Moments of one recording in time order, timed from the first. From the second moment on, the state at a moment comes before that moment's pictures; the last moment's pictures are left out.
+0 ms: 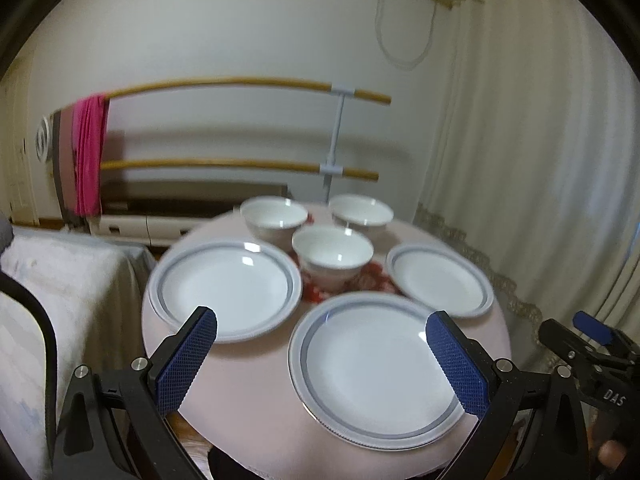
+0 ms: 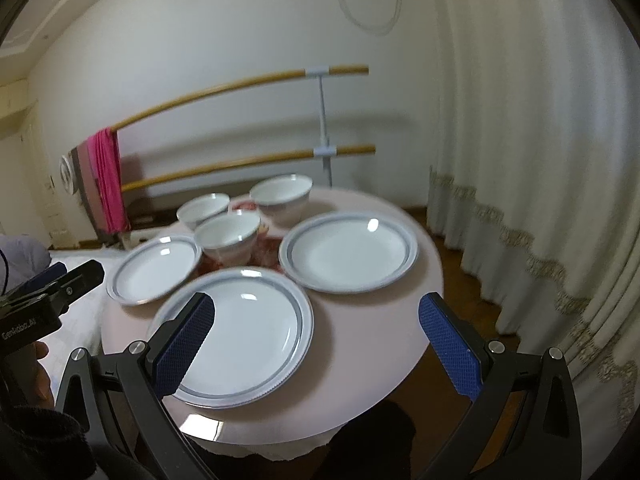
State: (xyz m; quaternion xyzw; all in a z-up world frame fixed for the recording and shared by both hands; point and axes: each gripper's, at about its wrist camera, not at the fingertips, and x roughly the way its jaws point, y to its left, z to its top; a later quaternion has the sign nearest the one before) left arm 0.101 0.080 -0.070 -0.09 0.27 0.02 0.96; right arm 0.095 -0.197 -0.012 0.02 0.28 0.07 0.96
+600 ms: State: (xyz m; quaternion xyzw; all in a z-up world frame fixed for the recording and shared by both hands) left arm 0.180 0.088 -0.109 -0.13 0.40 0.02 0.91; right arm 0.171 -0.197 -0.087 0.08 0.40 0.15 0.90
